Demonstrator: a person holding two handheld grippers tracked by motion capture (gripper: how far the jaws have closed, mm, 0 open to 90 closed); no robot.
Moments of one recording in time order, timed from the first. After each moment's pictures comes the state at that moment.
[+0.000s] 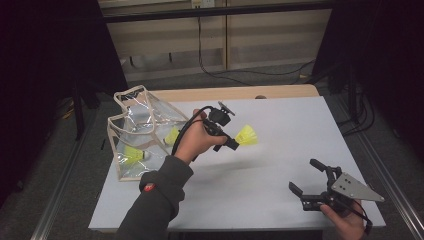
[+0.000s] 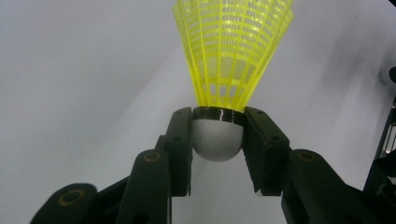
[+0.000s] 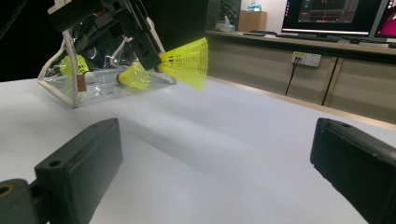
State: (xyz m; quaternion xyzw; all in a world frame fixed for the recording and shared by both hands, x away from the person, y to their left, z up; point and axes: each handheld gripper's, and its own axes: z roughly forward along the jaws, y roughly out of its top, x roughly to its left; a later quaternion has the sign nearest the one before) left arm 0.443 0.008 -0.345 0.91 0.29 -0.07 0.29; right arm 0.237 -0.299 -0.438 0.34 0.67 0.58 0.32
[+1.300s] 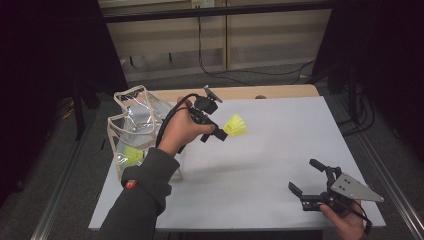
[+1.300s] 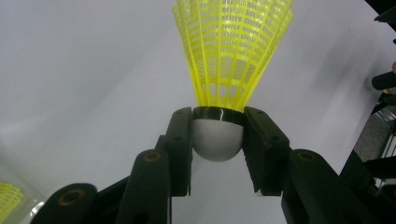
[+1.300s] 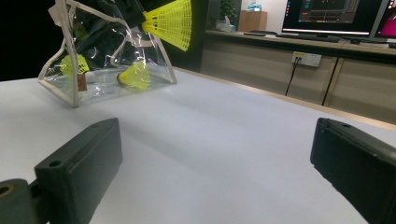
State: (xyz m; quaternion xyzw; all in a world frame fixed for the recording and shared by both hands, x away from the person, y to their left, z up) left arm 0.443 0.037 -0.295 0.91 0.32 -0.05 0.28; right arm 0.236 -0.299 -0.438 0.33 0.67 0.58 0.32
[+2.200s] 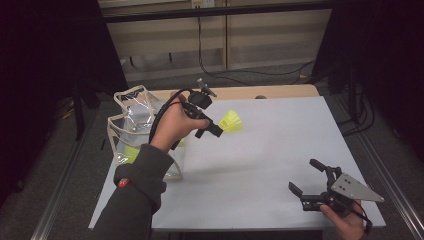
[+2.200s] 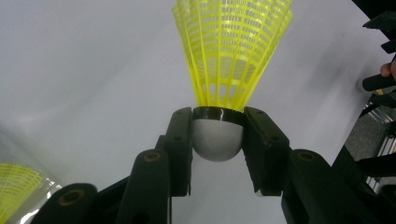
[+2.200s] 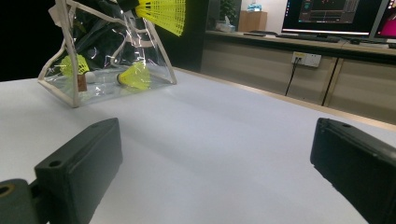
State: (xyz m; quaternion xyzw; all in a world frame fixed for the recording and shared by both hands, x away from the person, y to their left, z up) left arm 0.444 0.049 -0.277 0.90 0.33 -0.05 0.27; right arm 0.236 -0.298 -0.438 0.34 0.67 0.58 0.32
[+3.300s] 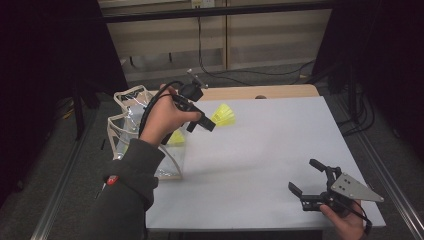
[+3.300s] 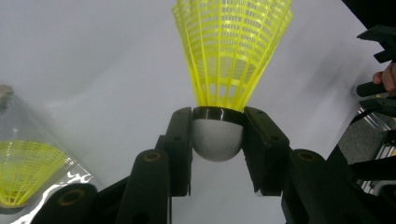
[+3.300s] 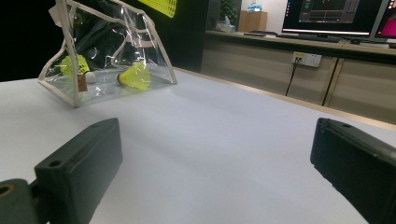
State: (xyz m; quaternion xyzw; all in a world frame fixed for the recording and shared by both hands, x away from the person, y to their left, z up) left arm 0.447 0.067 -0.254 0.89 0.35 -0.06 0.27; right arm 0.236 -0.298 -0.438 0.34 0.67 0.58 0.32
